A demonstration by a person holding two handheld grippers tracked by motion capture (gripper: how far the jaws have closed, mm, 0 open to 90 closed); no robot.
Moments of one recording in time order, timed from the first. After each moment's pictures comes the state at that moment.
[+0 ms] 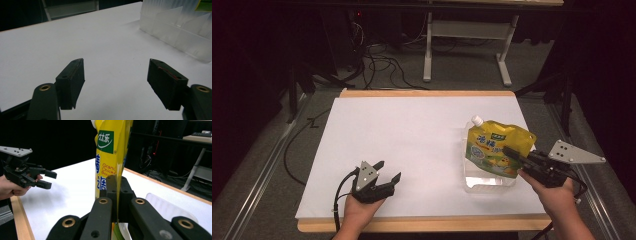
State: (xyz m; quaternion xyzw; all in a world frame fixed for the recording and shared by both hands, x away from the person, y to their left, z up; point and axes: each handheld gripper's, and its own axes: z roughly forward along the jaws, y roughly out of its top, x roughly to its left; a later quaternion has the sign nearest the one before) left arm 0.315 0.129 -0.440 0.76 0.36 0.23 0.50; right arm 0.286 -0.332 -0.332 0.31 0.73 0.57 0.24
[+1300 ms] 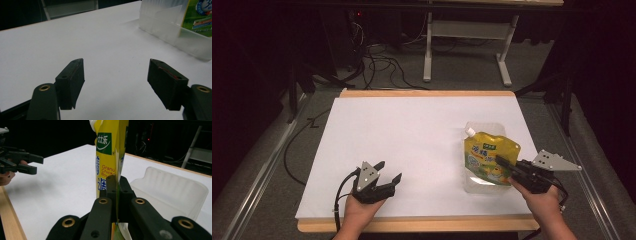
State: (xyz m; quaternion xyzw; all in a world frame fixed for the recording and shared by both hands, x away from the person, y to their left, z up) left arm 0.314 0.128 -0.441 0.76 0.36 0.22 0.50; right arm 0.293 -0.326 -0.384 0.36 0.73 0.54 0.23
